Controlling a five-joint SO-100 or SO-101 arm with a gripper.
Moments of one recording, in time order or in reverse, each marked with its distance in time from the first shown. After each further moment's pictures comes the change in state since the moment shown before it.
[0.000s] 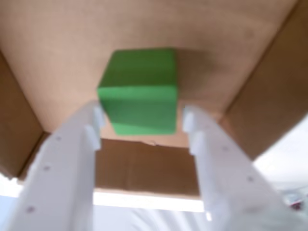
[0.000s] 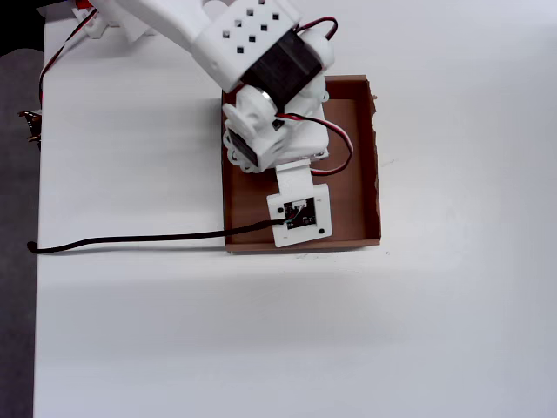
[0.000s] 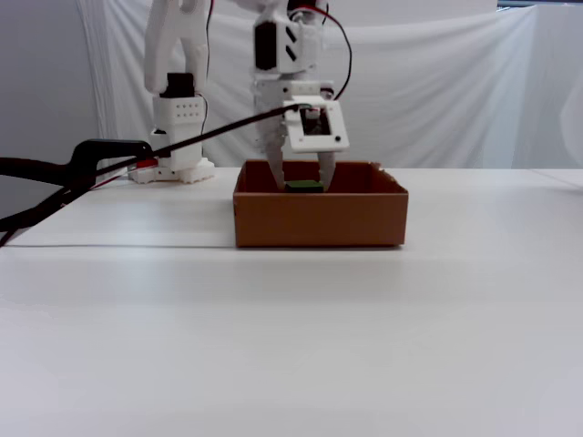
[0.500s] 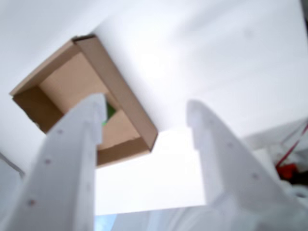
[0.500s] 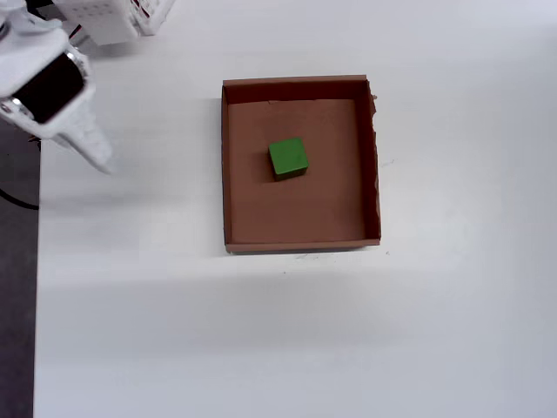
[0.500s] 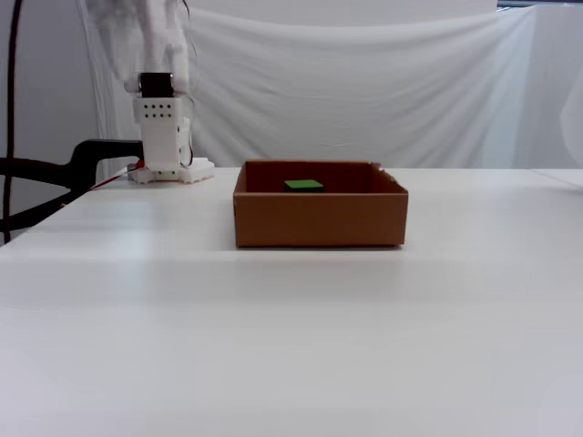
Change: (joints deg) arm 39.3 46.8 17.0 14.8 3.7
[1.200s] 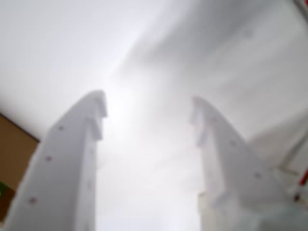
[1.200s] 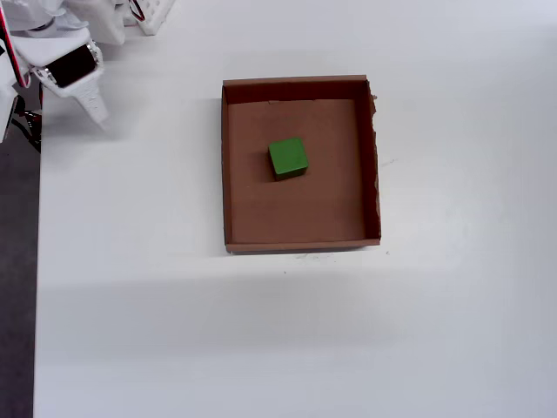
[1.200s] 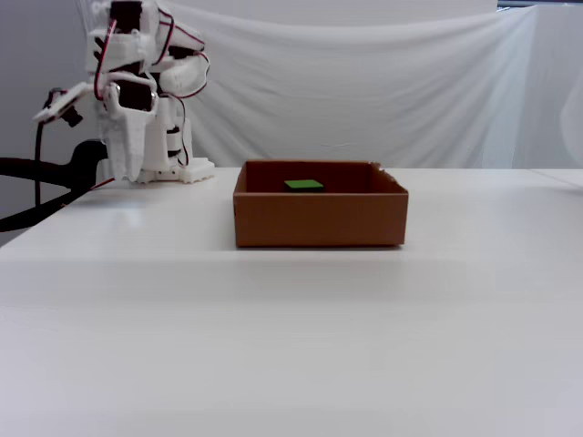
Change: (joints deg) arm 15.8 46.6 60.6 -12.3 0.0
